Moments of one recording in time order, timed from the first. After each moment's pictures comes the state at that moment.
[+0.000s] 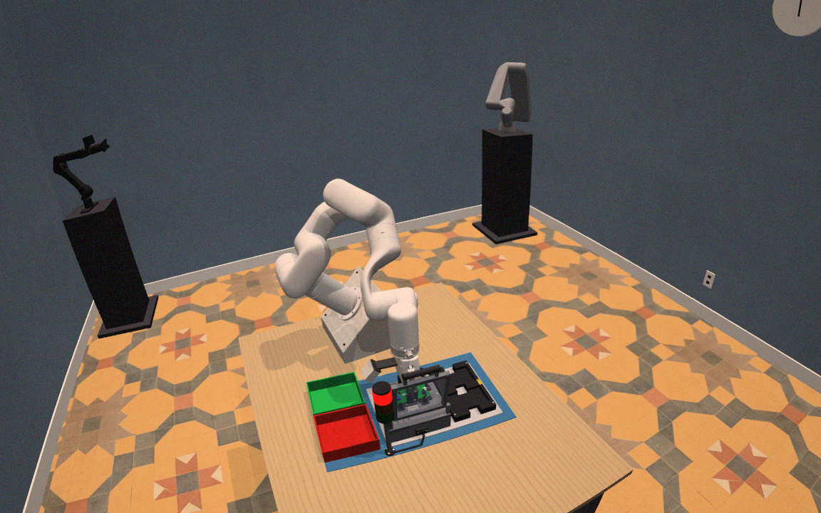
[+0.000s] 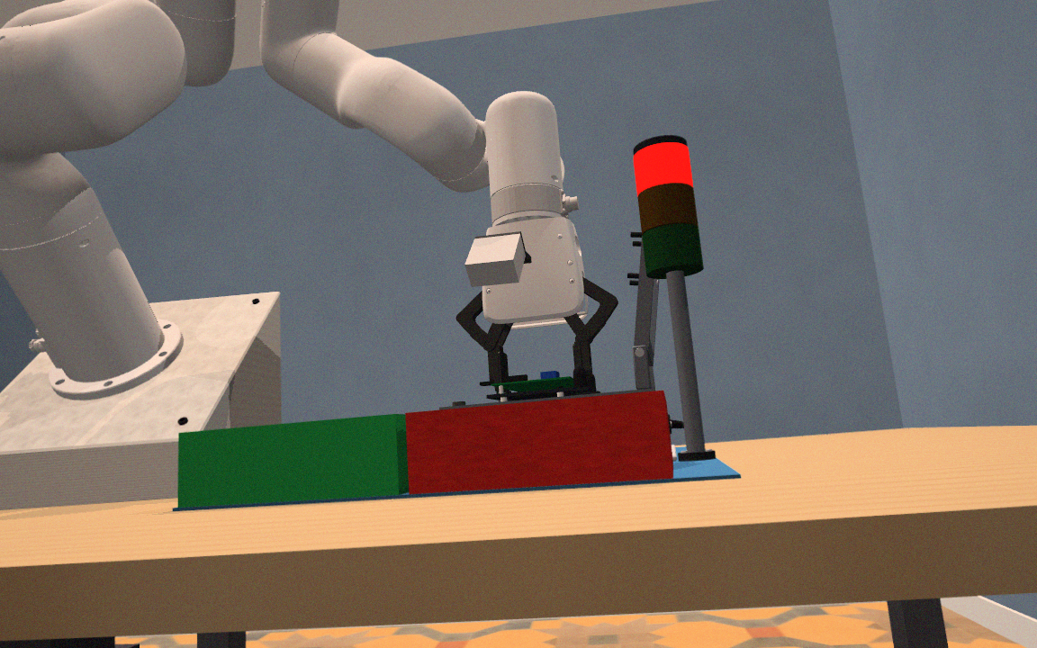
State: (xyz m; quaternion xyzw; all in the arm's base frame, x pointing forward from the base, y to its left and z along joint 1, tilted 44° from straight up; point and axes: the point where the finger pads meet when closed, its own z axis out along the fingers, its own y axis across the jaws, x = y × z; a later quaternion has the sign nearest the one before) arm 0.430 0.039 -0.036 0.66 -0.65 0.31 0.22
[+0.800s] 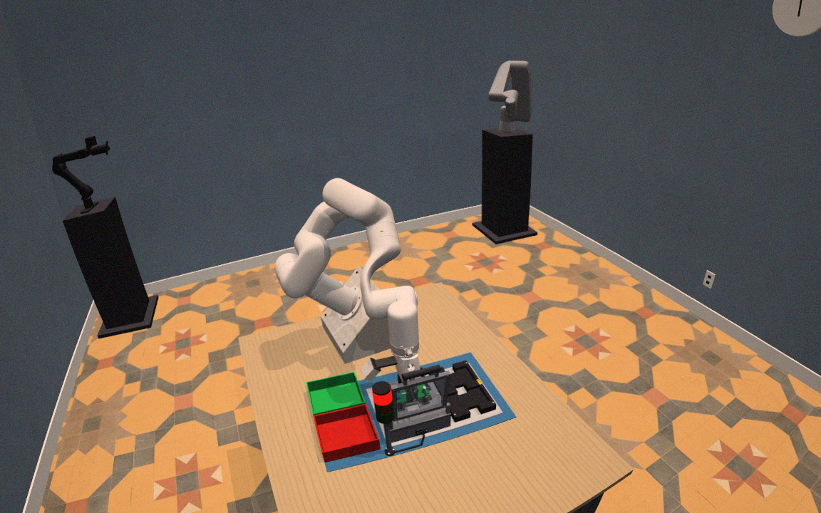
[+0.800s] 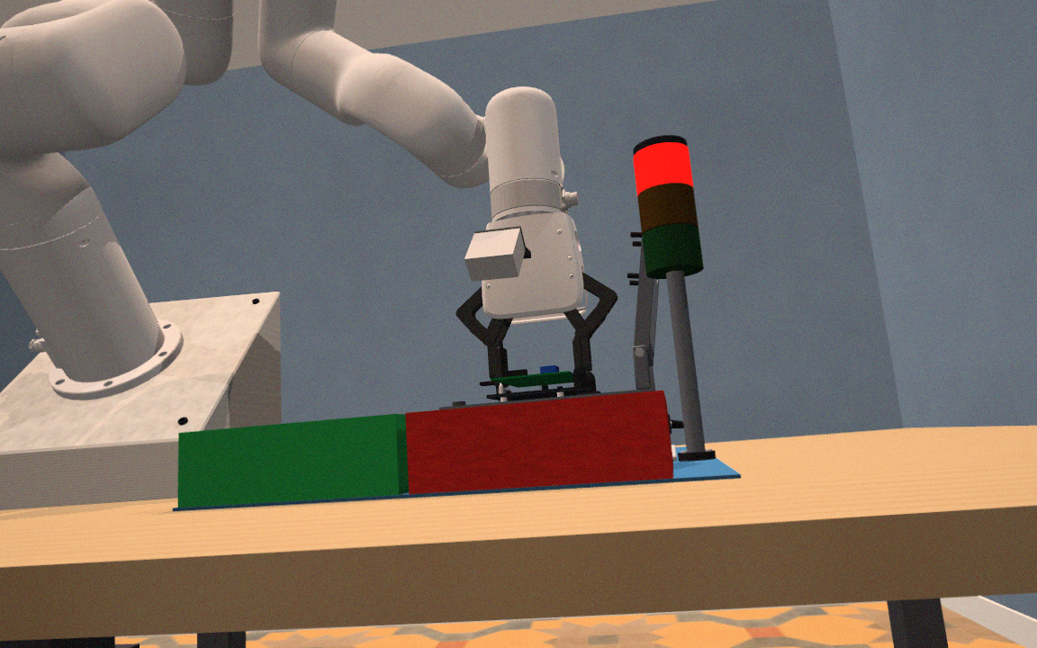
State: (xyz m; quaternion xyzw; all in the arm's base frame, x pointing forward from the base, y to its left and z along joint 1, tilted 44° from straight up) arm 0.429 0.042 -0.032 0.66 -0.65 0.31 0.22
